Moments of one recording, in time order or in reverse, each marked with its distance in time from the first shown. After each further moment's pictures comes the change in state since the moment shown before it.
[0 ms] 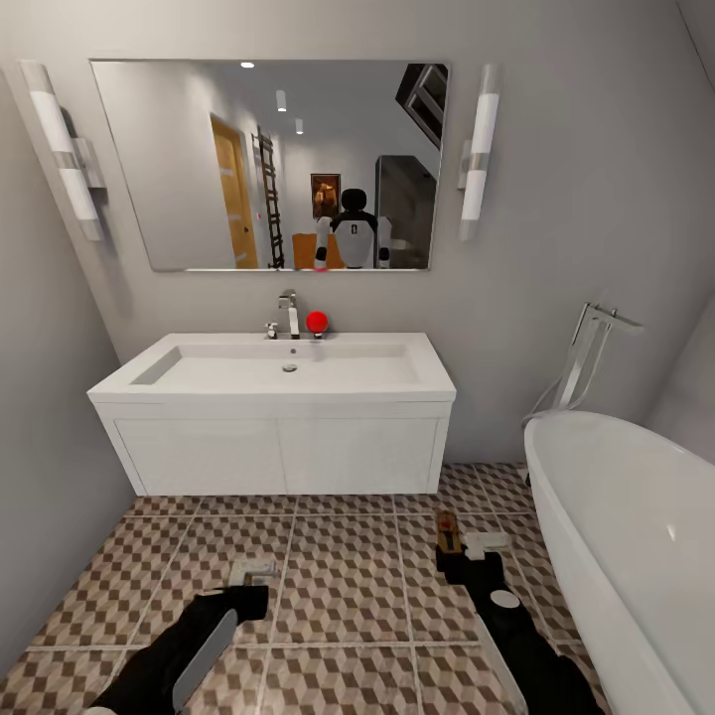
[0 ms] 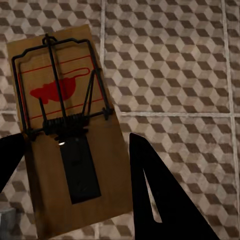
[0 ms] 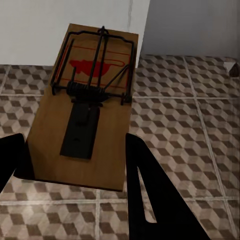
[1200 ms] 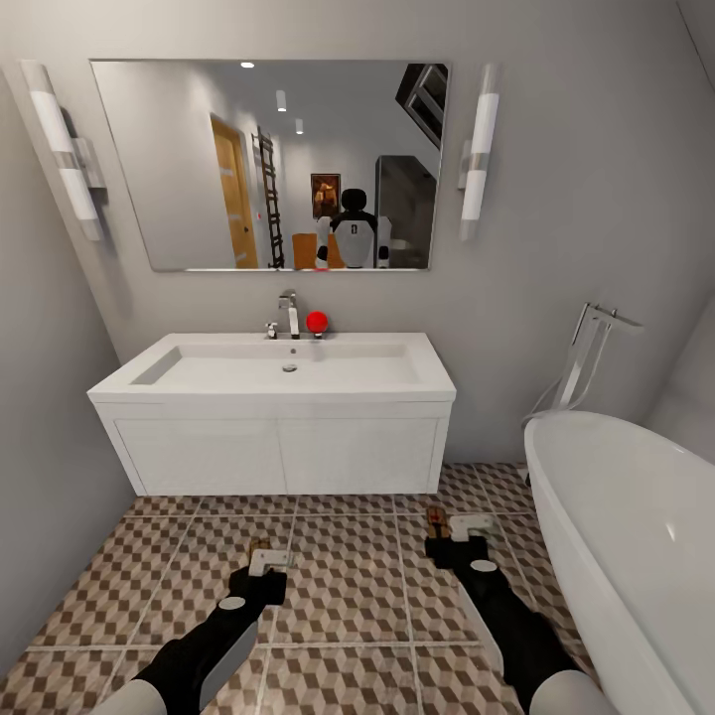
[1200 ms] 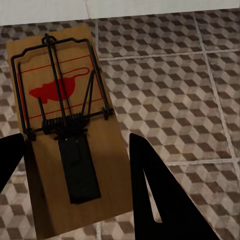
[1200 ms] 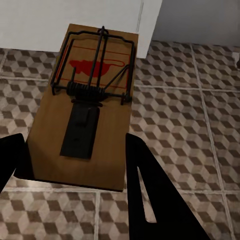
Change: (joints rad) left arm -0.098 -0.050 -0.192 0.250 0.000 -0.388 -0.010; right arm -0.143 0.030 0.031 0.163 0.003 0.074 -0.012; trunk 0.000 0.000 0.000
